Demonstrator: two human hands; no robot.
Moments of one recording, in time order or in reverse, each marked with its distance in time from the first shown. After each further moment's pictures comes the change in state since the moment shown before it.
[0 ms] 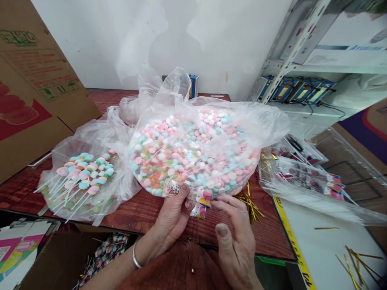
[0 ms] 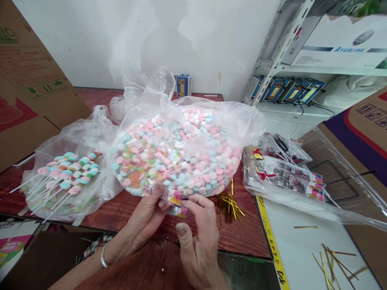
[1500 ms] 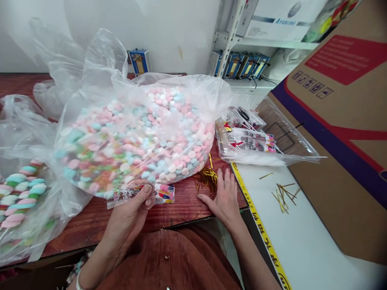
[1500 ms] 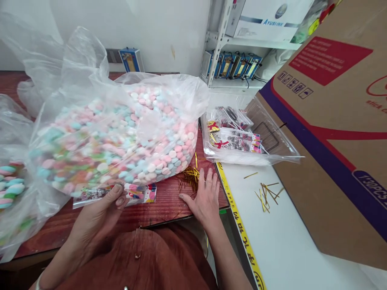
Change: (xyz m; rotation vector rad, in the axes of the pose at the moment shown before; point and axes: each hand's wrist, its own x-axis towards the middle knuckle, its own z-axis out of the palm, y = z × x) left_hand -0.012 0.011 -0.004 0.381 -0.089 0.068; right_hand -0.056 0.127 -0.044 -0.801 -0.089 0.298
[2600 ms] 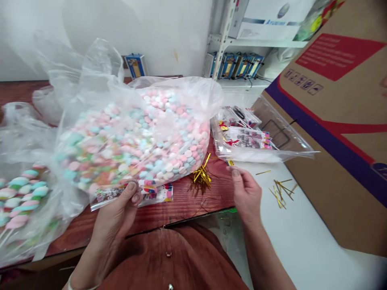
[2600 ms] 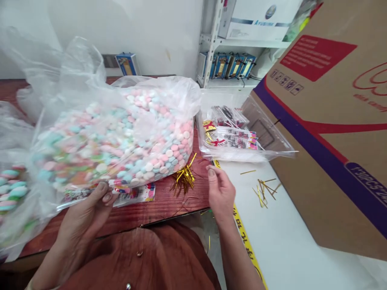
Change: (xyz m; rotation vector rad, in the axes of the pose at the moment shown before) left_hand 0.005 0.011 -0.015 -0.048 0.060 0.069; right_hand 0.025 -0.005 -0.071 0.715 0.304 0.280
